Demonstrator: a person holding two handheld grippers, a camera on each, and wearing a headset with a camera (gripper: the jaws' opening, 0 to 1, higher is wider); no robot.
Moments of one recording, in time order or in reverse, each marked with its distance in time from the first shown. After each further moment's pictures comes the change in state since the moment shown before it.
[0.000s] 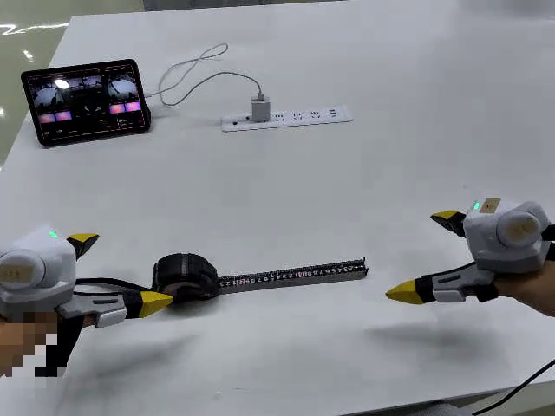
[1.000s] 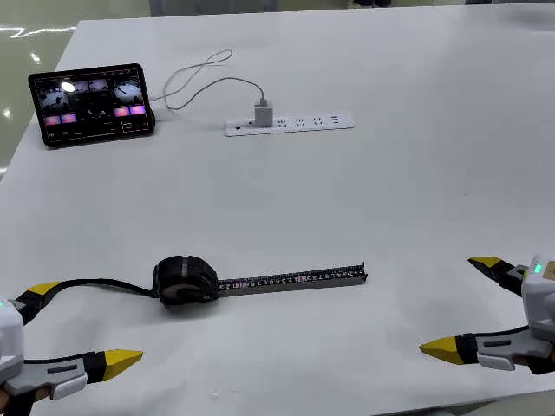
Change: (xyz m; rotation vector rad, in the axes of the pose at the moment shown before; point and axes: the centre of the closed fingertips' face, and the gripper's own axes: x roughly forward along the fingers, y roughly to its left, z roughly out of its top) left arm -0.055 -0.020 -0.048 -0.058 0.038 0.038; right arm -0.052 0.029 -0.041 0.038 -0.030 -0.035
